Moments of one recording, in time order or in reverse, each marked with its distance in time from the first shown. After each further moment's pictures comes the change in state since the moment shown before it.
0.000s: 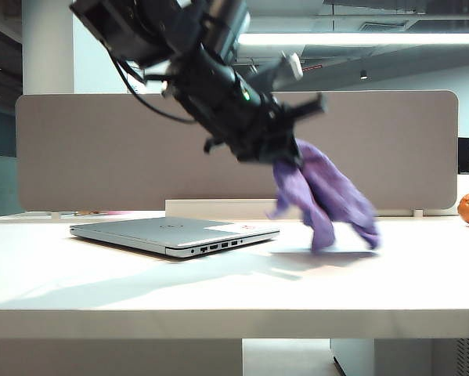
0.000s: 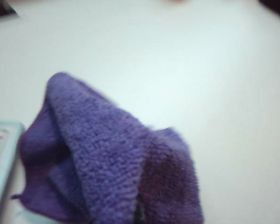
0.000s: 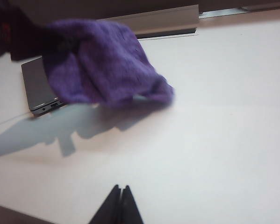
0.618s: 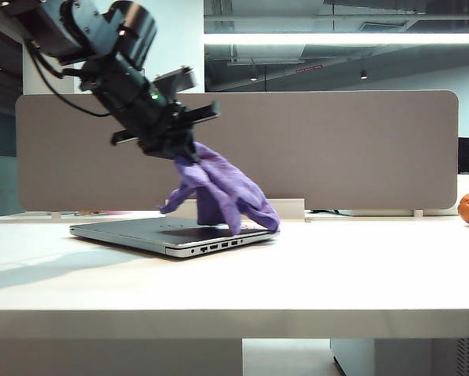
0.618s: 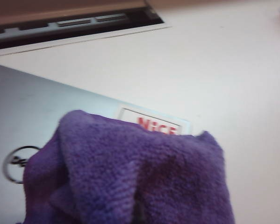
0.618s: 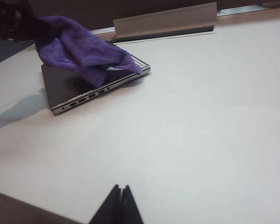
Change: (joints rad) left arm 0.296 -0.042 0.017 -0.109 -0.005 0.005; right arm 0.000 0.000 0.000 0.008 -0.062 0.026
